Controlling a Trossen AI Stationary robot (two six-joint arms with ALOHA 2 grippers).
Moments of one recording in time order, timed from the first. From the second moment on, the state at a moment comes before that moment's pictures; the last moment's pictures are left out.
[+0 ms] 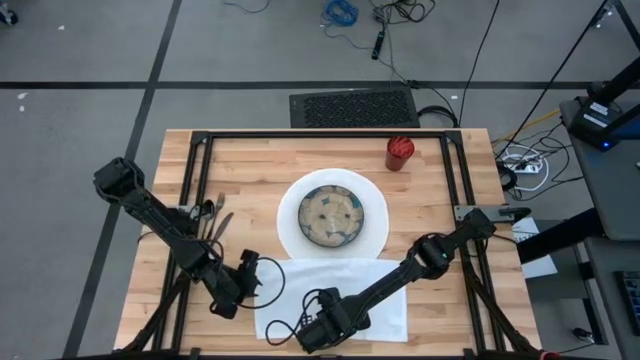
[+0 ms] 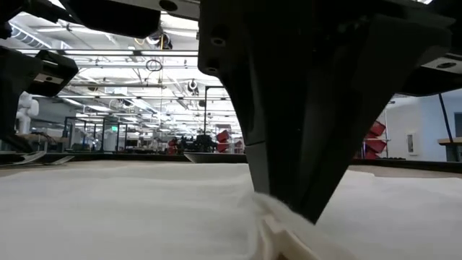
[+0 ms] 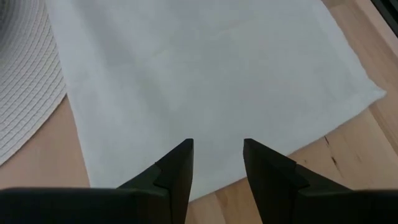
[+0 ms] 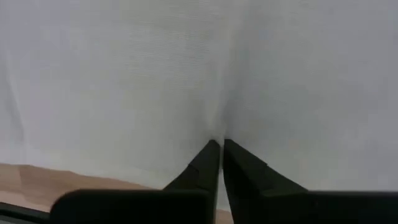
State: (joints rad) left arm -0.77 1.35 0.60 -0.22 -0.25 -0.31; right arm 0.55 2.58 2.34 -1.19 -0.01 1.96
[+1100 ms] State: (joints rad) left arm -0.77 1.35 0.60 -0.22 -0.25 -0.31; right arm 0.56 2.58 2.36 -1.17 -0.02 1.97
